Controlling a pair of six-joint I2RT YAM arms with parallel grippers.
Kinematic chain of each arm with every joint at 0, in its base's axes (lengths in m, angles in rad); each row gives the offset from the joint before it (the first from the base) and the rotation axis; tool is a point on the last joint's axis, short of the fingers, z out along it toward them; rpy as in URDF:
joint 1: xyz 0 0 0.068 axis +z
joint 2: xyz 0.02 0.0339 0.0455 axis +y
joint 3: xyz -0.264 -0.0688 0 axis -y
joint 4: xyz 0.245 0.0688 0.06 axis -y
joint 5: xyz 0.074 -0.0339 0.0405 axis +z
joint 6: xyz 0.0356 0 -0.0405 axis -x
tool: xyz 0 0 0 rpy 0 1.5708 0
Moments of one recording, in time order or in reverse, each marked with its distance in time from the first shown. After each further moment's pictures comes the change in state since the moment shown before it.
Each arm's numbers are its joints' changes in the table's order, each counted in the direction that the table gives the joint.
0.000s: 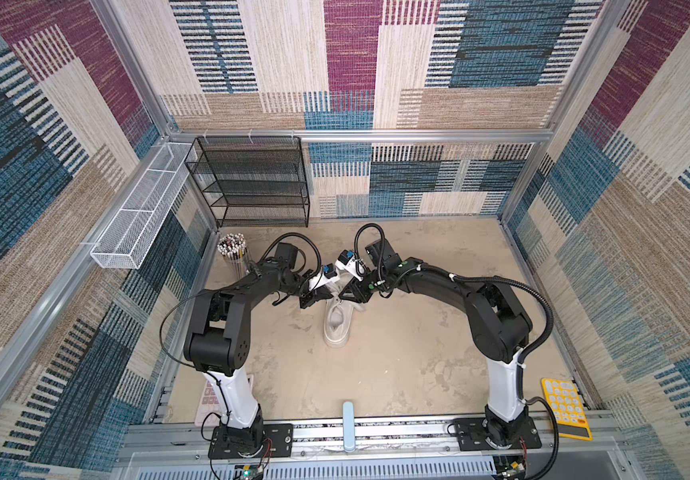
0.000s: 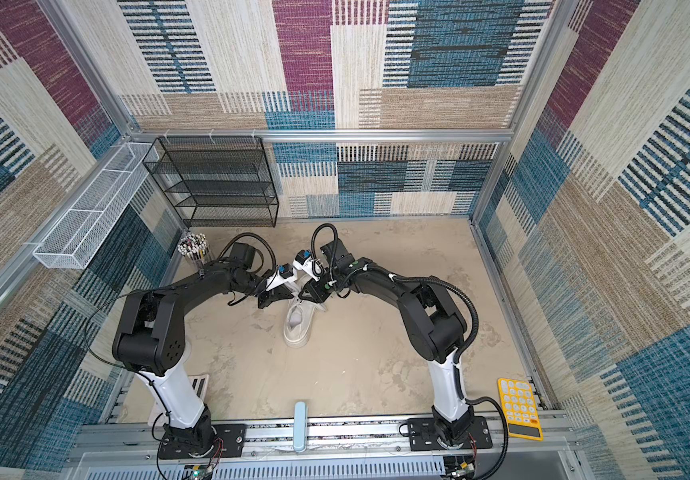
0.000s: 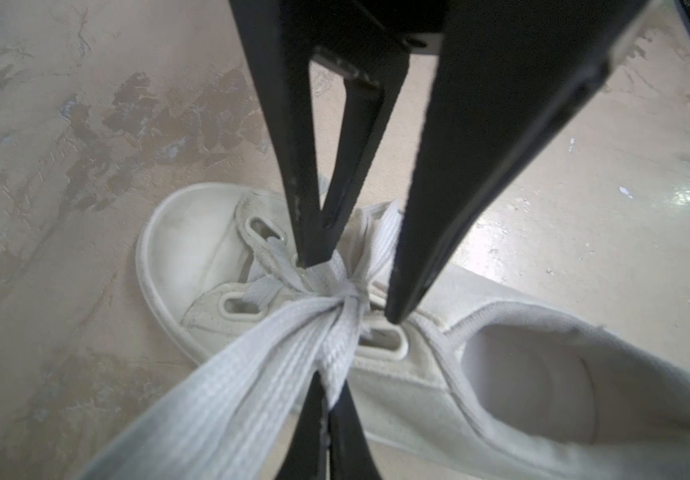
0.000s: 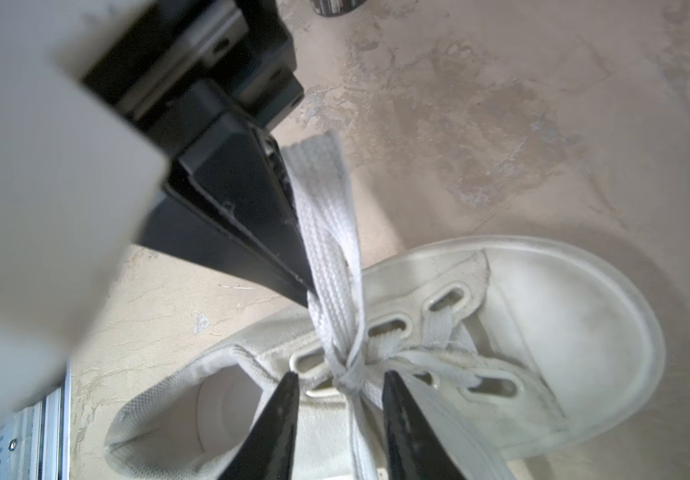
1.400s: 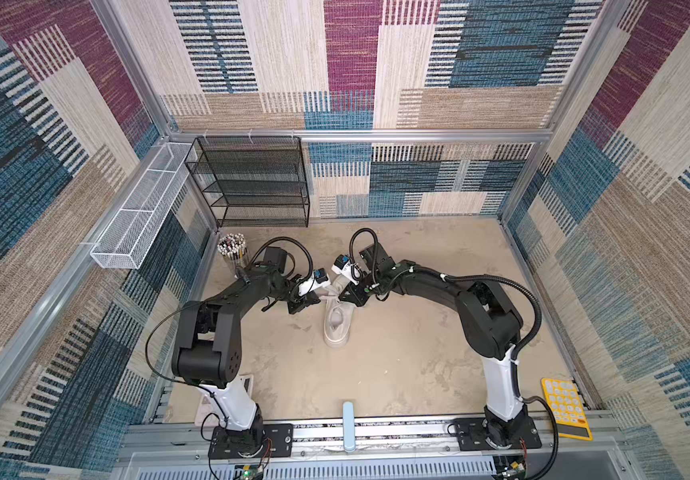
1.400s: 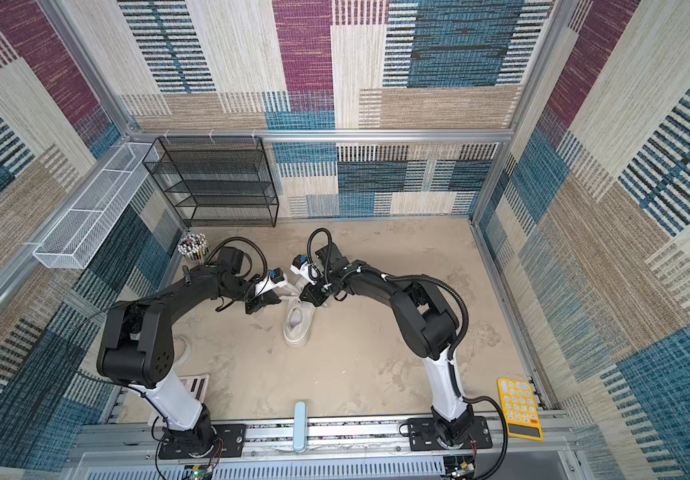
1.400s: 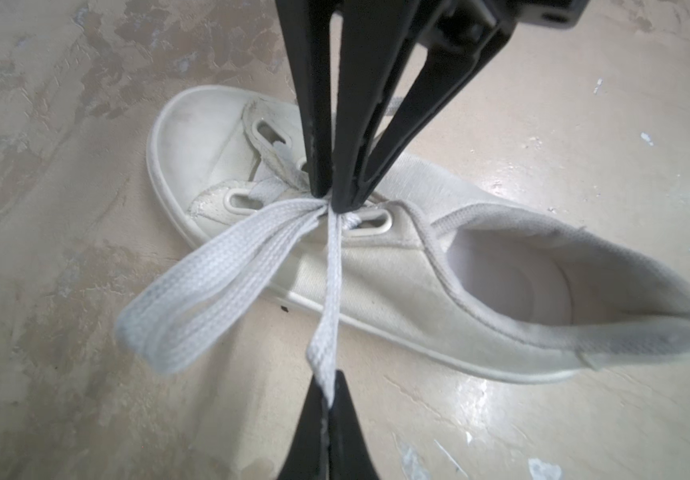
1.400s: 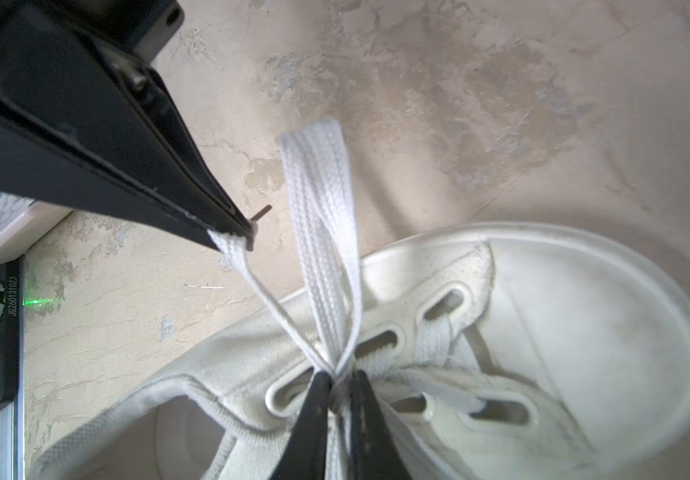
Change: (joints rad) left arm 0.064 -0.090 -0.064 -0.078 0.130 -0.019; right arm 0.015 0.048 0.013 -0.015 -0.080 0.005
